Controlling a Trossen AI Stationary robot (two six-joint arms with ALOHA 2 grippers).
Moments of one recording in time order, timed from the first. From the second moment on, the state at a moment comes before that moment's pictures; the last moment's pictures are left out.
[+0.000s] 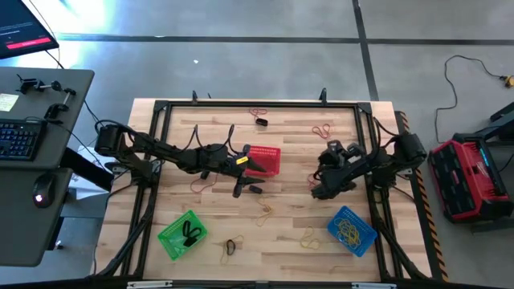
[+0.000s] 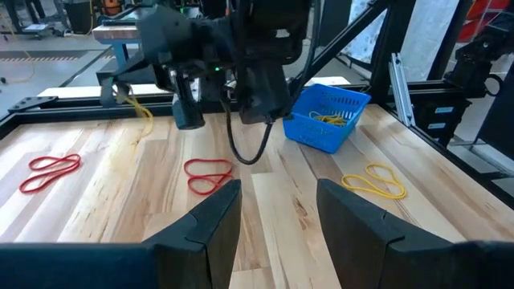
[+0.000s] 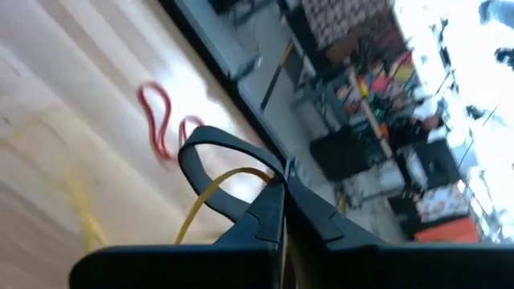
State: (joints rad) left arm 0.01 1.62 0.69 0.72 0.17 0.04; right arm 0.26 1.71 0.78 -1.51 1.08 1.48
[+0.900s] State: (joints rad) left arm 0.01 1.62 0.69 0.72 0.17 0.04; right arm 0.55 1.71 0.67 -1.47 1.37 1.85
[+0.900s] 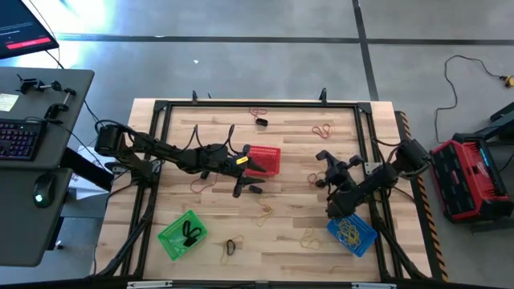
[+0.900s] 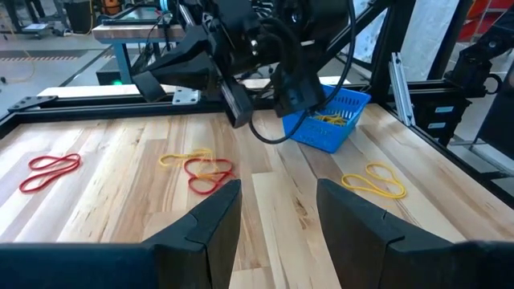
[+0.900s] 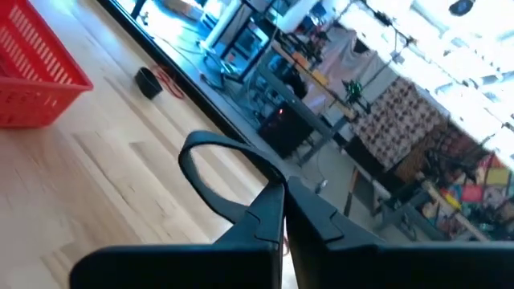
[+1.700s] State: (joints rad) left arm -0.04 1.62 0.69 0.69 0.04 0.14; right arm 0.63 1.71 0.69 -1.20 1.31 1.87
